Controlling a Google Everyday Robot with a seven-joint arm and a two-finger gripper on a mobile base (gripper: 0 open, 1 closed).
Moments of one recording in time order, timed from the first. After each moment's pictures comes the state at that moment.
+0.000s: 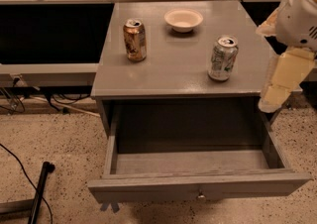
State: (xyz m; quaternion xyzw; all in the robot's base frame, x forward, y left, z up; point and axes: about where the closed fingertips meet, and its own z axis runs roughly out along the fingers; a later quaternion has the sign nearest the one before) arm 0.451 -0.195 0.980 -0.62 0.77 -0.03 0.16
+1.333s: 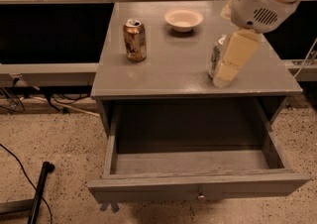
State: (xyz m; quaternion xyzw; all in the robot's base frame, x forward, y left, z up) arm 0.506 -0.135 0.986 -0.62 0.75 -0.02 0.22
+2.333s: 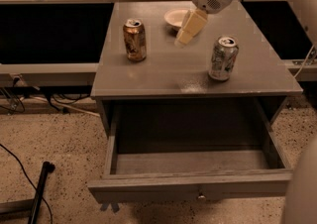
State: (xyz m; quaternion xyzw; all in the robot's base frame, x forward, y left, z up) arm 0.697 -0.075 0.959 -0.64 0.68 0.04 0.36
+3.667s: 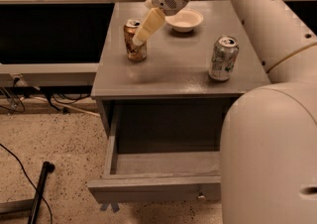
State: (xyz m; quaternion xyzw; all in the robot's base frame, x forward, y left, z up) arm 0.716 0.043 0.939 -0.62 0.68 0.20 0.34
